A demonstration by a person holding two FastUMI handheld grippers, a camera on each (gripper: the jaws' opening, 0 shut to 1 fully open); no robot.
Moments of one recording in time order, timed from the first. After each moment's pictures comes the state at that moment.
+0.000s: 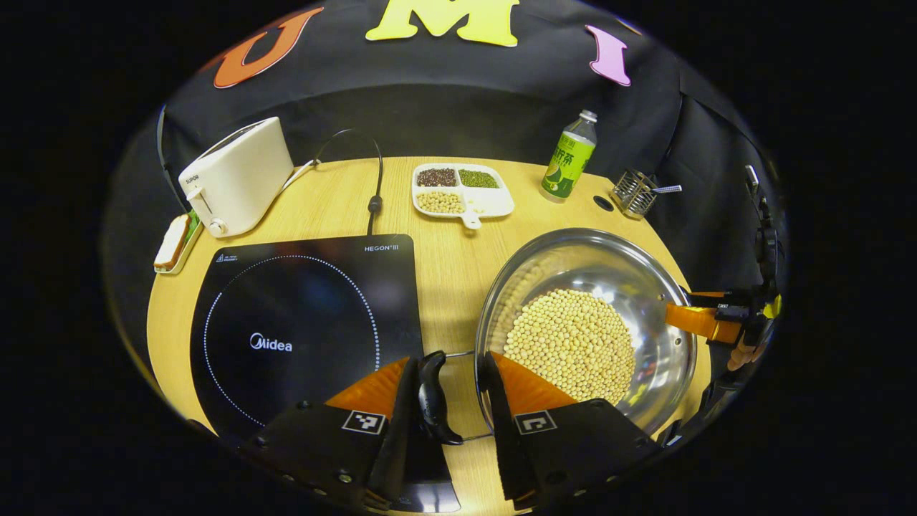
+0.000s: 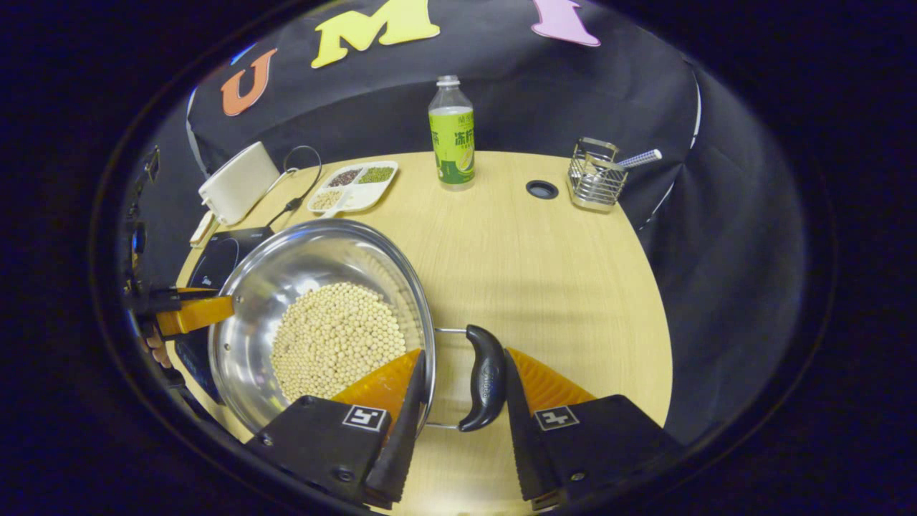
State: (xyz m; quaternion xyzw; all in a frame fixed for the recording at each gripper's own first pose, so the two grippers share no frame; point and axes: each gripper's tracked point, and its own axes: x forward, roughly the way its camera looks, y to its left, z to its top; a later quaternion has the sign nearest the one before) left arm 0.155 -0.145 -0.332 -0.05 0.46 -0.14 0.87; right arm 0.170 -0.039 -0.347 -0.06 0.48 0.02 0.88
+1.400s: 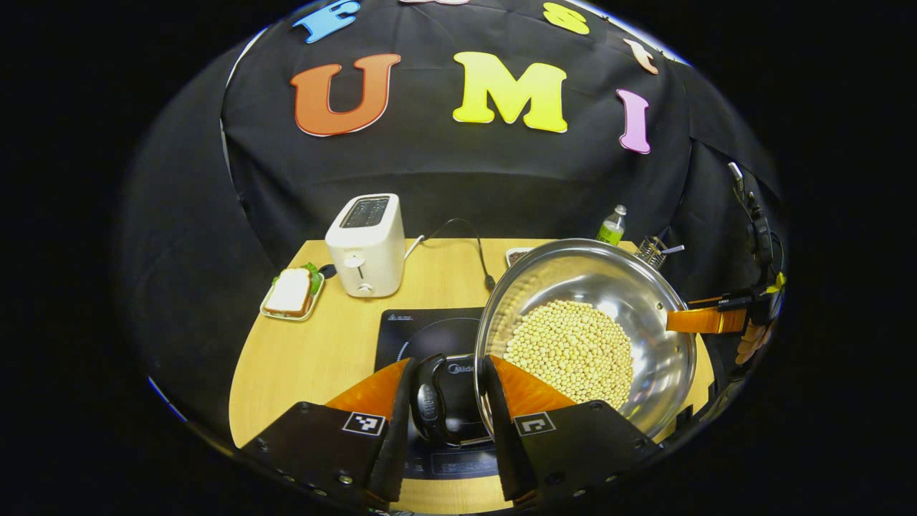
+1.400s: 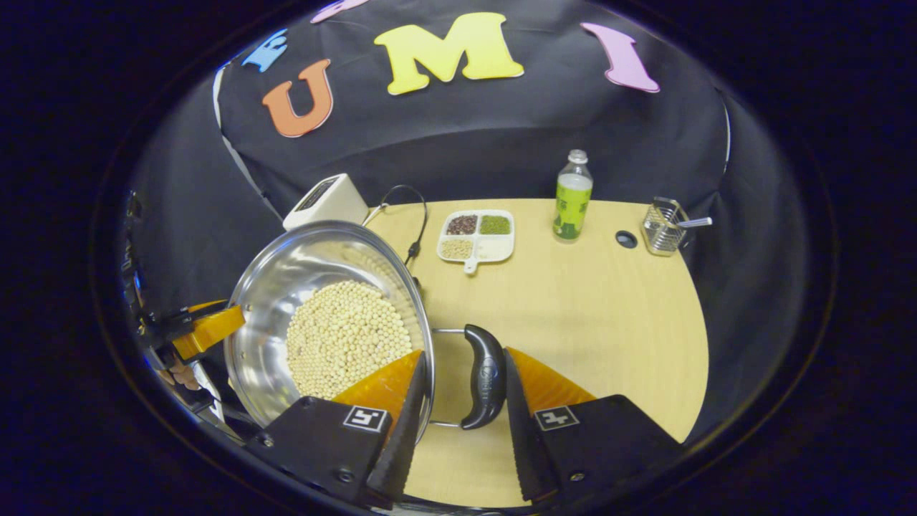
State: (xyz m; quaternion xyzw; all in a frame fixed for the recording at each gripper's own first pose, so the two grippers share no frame) left arm 0.141 0.063 -0.215 -0.04 0.37 -0.07 0.93; right arm 0.159 0.183 -0.257 -0.01 0.47 0.09 0.88
